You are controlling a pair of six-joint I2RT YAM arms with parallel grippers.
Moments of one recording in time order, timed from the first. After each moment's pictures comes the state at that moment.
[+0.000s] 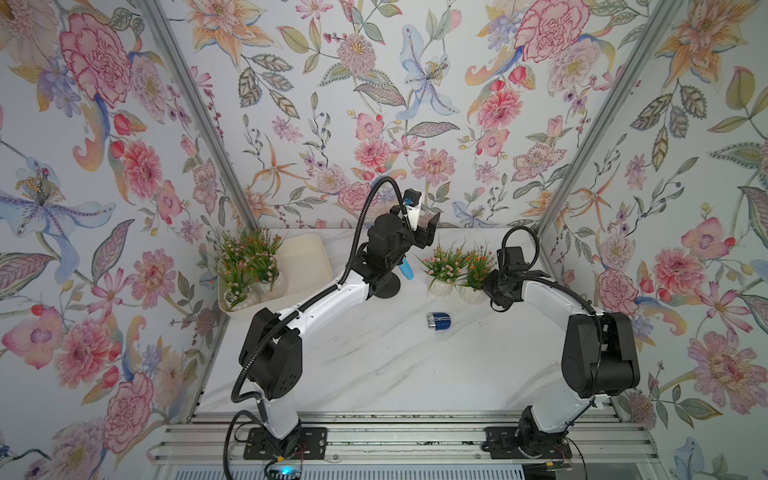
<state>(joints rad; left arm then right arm) -0.69 1.80 1.56 0.29 -0.10 0.00 0.12 1.68 1.13 -0.48 0.03 0.91</state>
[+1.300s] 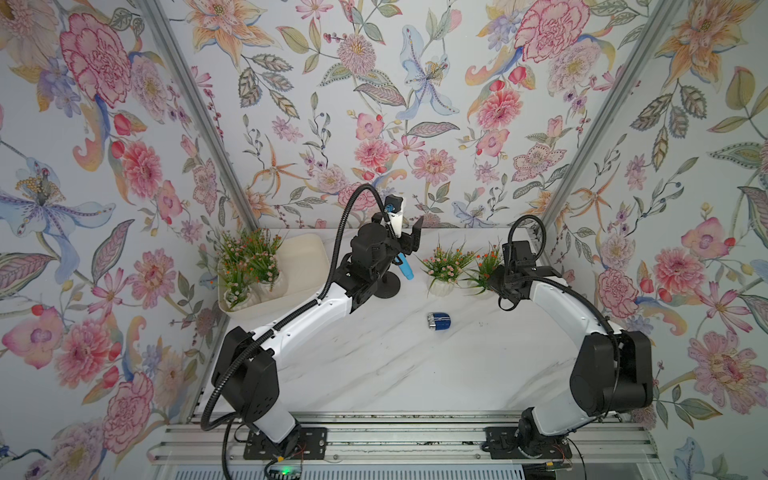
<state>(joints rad) -0.69 1.59 1.36 0.28 -0.22 -0.03 0.13 1.52 1.17 -0.63 0.14 0.77</state>
